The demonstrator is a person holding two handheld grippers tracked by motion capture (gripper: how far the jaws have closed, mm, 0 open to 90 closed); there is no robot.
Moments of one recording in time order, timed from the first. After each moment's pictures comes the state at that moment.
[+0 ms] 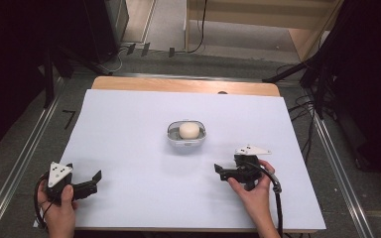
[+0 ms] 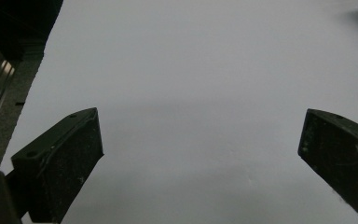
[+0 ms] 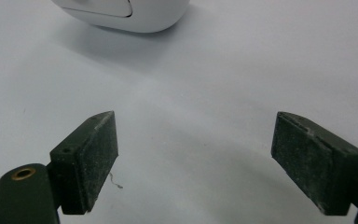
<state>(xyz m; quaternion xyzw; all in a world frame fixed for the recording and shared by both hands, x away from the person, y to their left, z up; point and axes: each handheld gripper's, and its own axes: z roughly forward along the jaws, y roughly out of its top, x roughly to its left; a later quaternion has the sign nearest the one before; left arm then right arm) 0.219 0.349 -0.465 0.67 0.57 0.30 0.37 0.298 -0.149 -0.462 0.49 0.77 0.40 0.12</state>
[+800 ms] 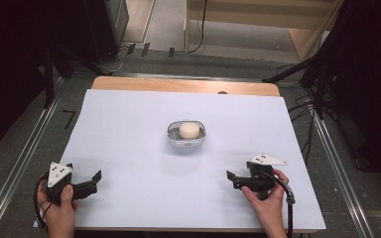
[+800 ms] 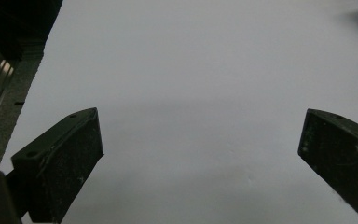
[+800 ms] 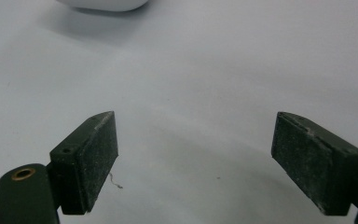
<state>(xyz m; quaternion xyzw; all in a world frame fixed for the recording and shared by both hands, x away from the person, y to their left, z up) 0.219 0.350 -0.466 0.67 0.57 0.30 0.37 0.276 -0.185 -0.469 0.50 0.76 0.40 0.13</state>
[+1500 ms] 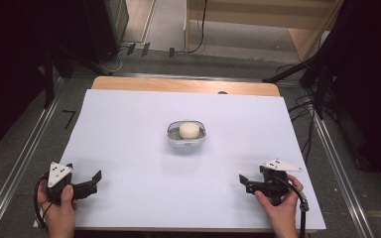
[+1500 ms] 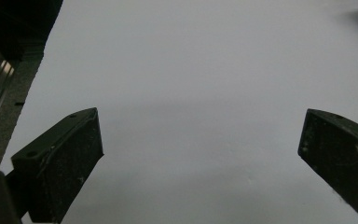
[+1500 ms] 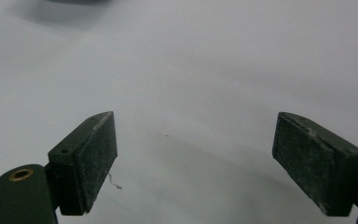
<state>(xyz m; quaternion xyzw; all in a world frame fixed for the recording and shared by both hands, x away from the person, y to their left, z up) 0.219 0.349 -0.465 0.67 0.57 0.30 0.37 0.263 -0.218 -0.471 0.52 0.75 0.39 0.15</state>
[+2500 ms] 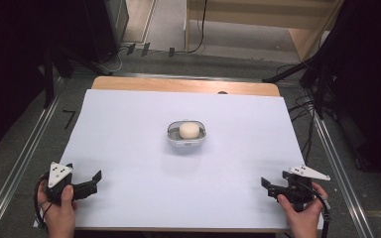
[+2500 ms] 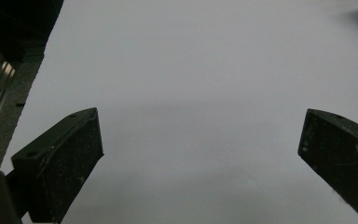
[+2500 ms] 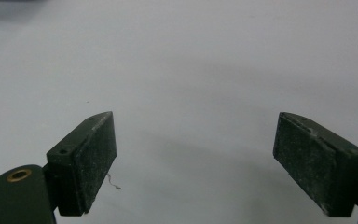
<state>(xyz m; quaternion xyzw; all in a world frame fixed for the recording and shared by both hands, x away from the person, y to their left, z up) 0.219 0.349 -0.466 0.67 0.57 0.30 0.37 0.247 -0.275 -0.472 0.56 0.72 0.38 0.17</state>
